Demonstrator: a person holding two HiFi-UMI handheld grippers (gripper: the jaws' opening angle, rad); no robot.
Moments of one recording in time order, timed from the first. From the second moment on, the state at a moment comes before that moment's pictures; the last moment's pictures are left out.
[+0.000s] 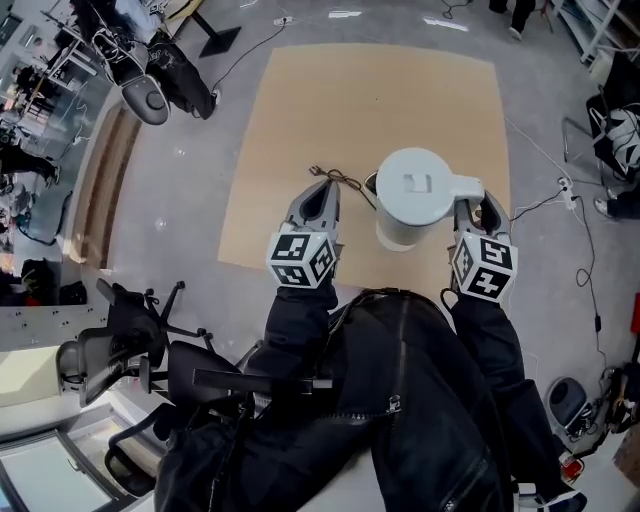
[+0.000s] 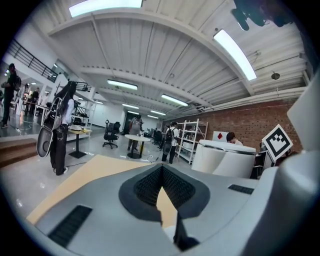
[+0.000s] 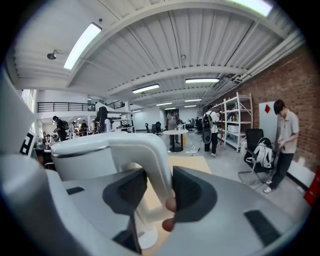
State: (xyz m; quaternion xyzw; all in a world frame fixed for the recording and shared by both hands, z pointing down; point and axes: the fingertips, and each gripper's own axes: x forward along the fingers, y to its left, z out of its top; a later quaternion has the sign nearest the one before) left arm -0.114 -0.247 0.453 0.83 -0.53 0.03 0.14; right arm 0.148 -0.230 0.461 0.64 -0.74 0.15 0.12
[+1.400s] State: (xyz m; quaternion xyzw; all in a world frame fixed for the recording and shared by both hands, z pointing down) left arm -0.123 -0.238 0.392 0.84 -0.53 -0.01 0.10; right arm 0.134 -0.214 0.365 0.63 -0.76 0.14 0.05
